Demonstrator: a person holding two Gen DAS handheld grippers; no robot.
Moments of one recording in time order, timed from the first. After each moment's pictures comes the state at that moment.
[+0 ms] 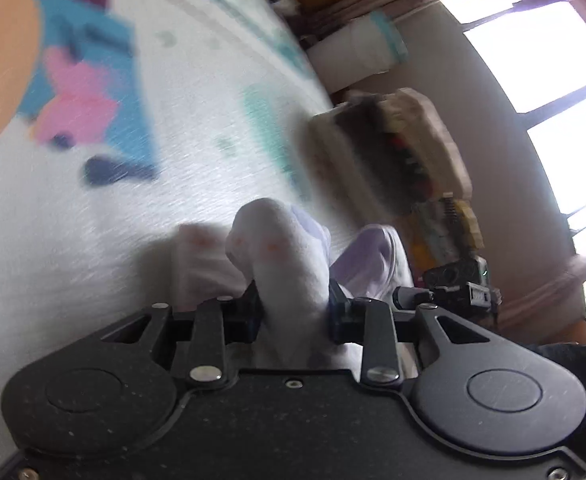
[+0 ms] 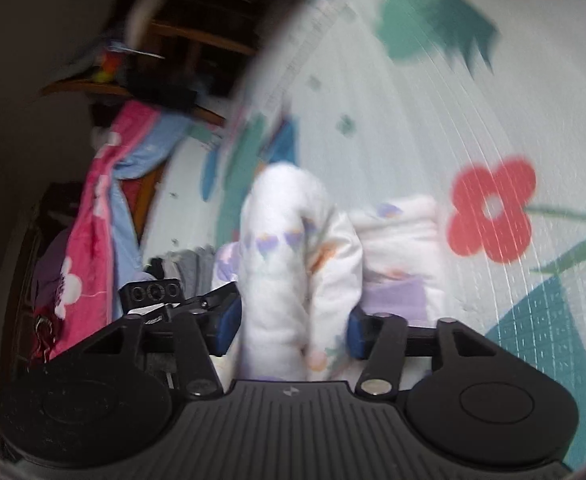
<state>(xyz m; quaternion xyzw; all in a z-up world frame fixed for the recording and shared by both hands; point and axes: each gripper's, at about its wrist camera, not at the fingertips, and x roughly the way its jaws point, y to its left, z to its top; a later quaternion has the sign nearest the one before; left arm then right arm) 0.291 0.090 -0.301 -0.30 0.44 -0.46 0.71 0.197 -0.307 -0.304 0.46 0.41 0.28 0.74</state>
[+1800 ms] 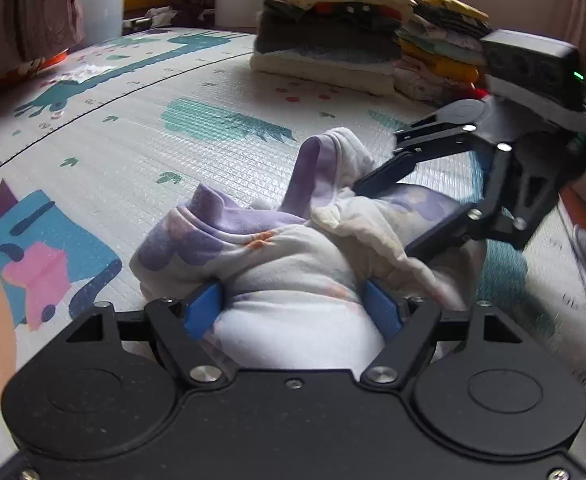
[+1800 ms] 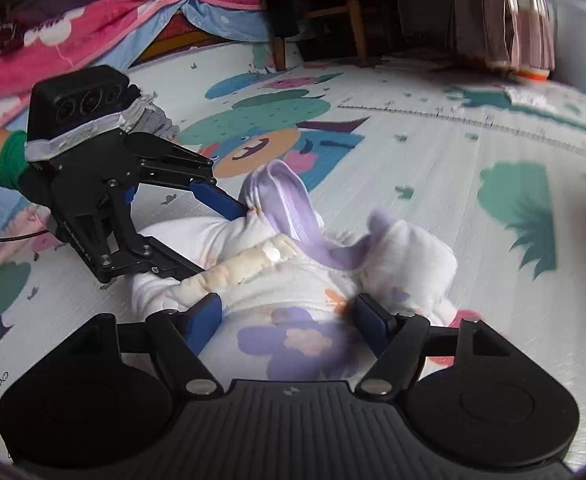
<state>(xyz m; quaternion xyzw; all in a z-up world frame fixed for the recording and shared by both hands) 0.225 0.015 -0.265 0.13 0.34 -0.48 0.80 0.173 -0.219 -0.264 -0.01 0.33 0.32 0.89</state>
